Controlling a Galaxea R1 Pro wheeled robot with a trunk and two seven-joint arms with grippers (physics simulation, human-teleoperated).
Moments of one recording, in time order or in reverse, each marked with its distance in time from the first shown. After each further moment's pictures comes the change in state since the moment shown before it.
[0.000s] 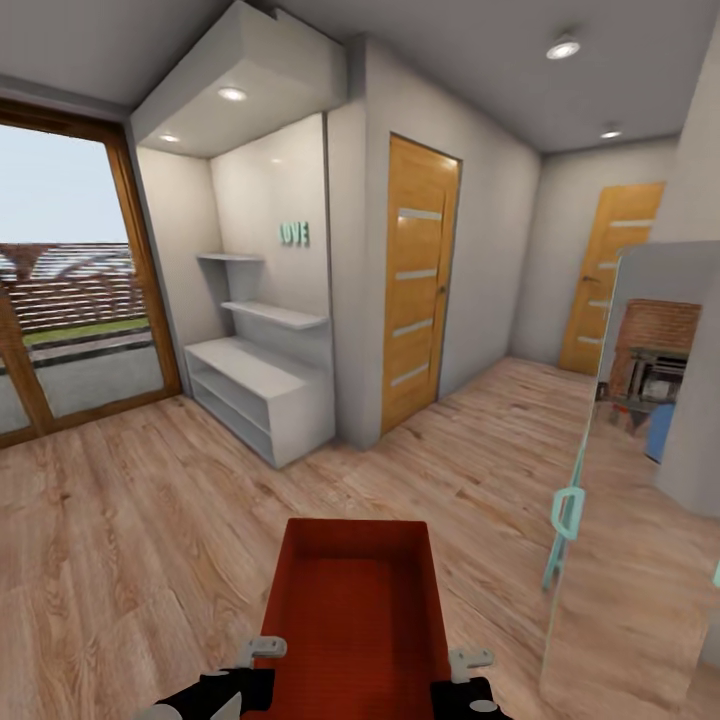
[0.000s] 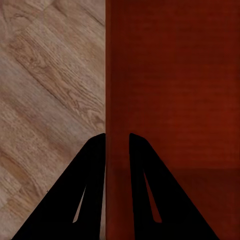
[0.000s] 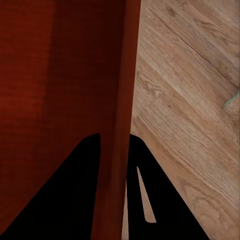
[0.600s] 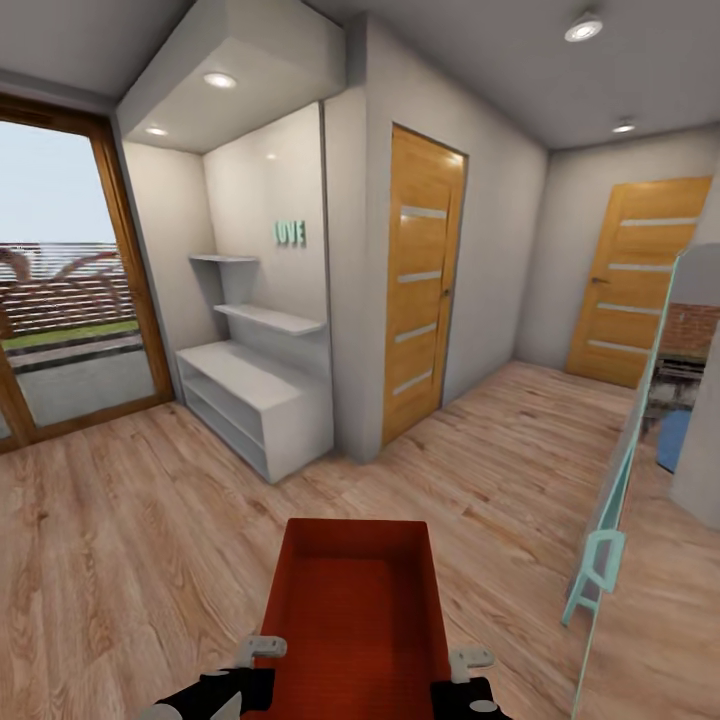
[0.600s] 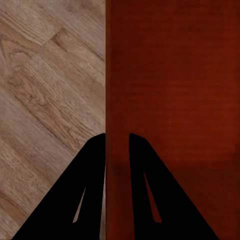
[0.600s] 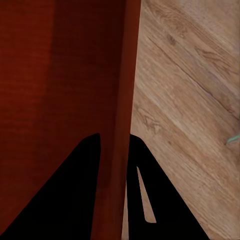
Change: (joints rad) left arm 0.000 0.000 0.000 0.000 0.000 0.000 0.000; right arm 0.000 0.000 -0.001 0.000 0.001 -0.001 0.000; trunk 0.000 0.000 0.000
